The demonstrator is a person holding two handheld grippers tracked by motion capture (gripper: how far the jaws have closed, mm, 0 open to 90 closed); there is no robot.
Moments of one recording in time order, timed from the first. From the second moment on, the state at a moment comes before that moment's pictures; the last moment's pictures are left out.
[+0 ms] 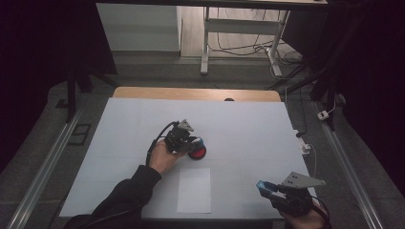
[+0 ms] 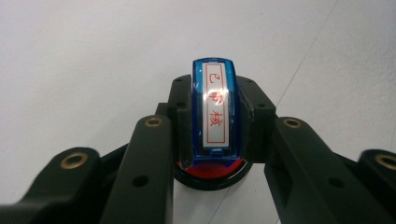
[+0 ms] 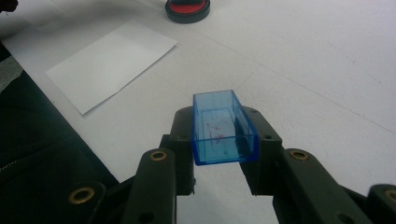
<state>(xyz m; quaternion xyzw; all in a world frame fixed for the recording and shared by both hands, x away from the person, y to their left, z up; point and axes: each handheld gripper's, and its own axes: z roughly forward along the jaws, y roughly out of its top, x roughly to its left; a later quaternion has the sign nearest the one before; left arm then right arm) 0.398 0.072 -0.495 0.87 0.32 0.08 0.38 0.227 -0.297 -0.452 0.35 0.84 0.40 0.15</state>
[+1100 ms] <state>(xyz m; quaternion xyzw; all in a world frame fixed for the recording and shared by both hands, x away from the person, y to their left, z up) 0.387 0.053 -0.493 0.88 0.31 0.12 0.33 0.228 -0.294 -0.452 0.34 0.84 0.39 0.15</state>
